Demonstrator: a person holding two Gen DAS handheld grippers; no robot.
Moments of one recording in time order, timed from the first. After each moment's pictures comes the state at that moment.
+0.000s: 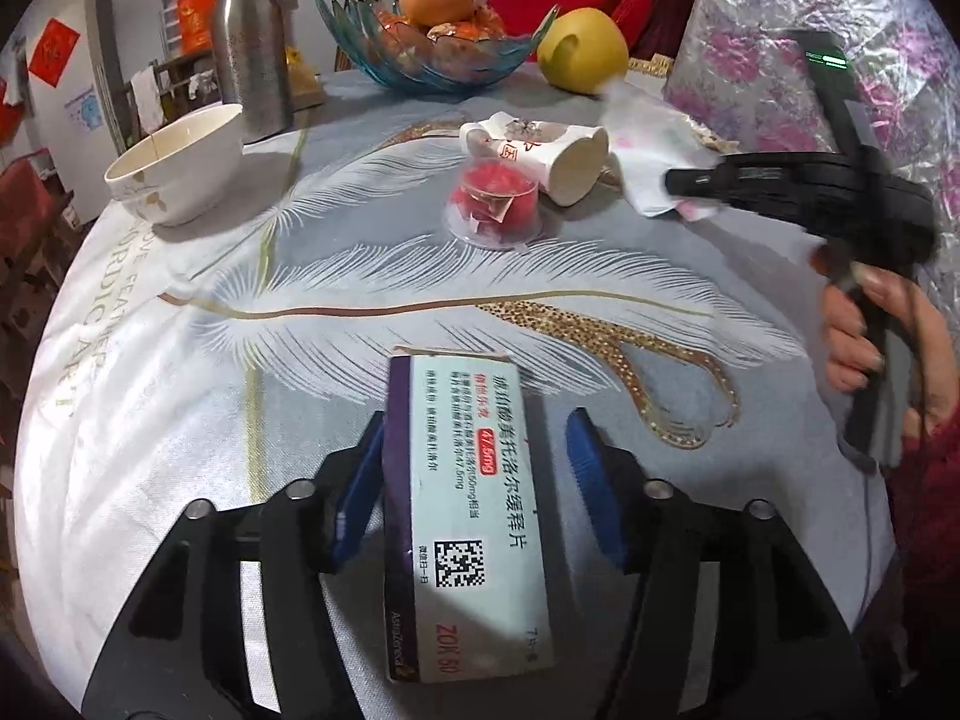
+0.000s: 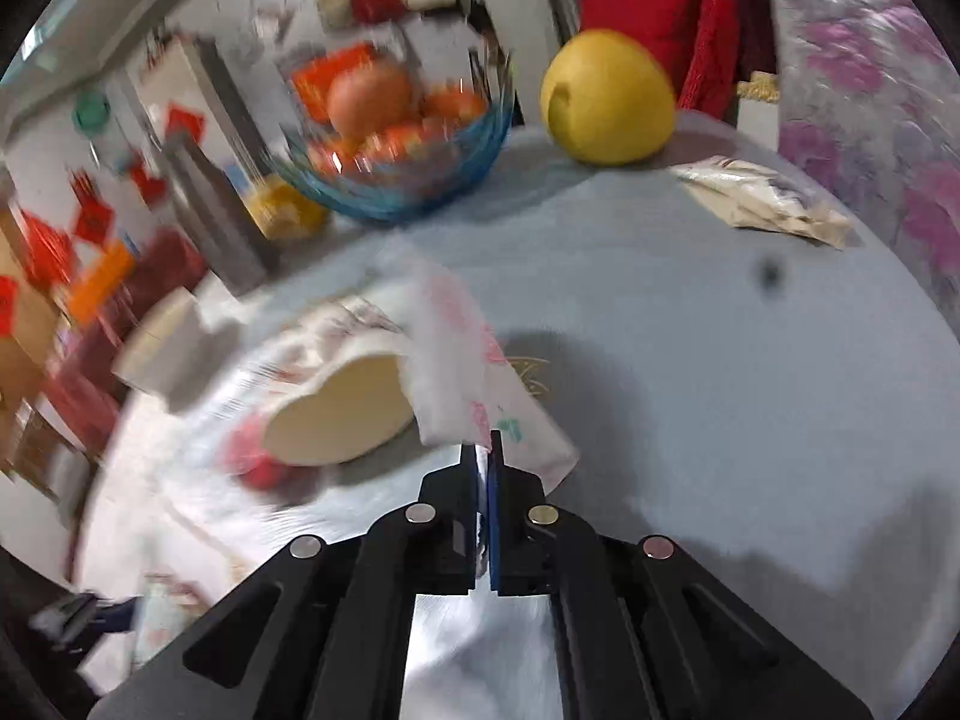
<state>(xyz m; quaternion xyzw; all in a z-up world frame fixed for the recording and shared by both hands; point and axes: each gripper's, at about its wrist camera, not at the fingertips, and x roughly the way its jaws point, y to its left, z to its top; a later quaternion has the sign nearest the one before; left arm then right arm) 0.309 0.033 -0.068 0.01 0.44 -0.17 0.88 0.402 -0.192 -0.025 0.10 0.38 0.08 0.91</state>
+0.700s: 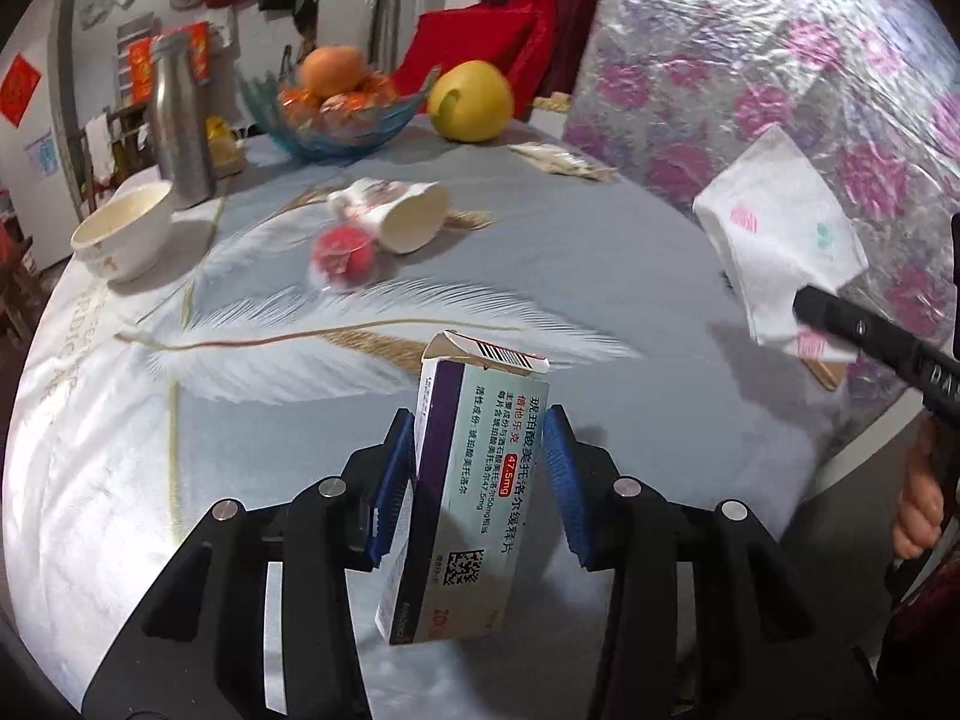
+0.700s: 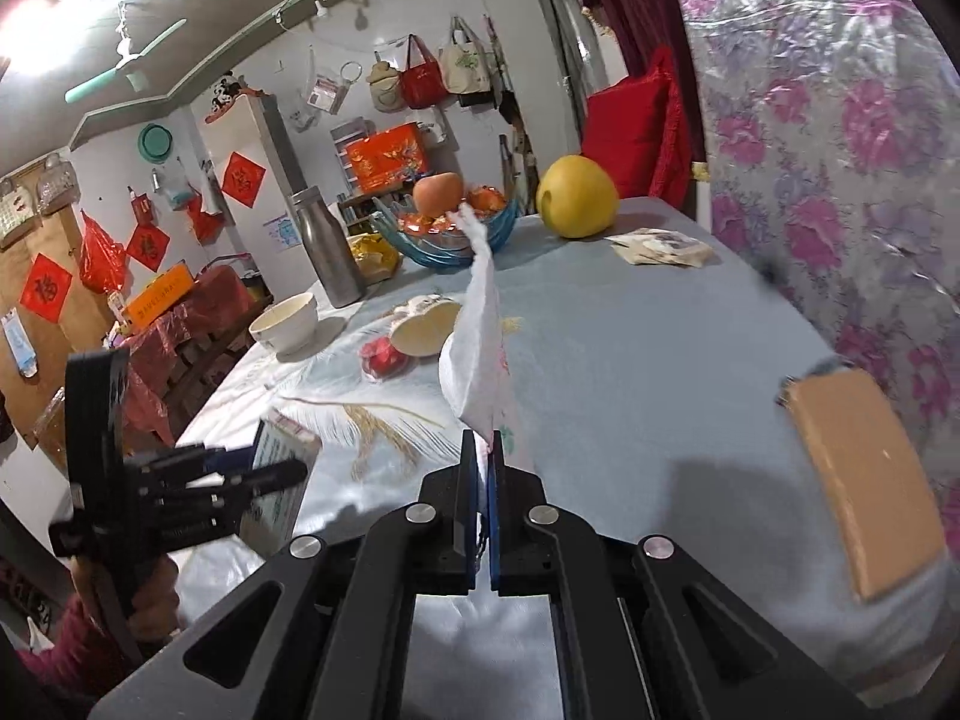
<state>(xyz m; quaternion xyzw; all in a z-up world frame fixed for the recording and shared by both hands) 0.242 -0.023 -0.020 0.01 0.38 -0.24 0.89 0.169 -0.242 0.028 0.09 0.29 0.10 0.95</state>
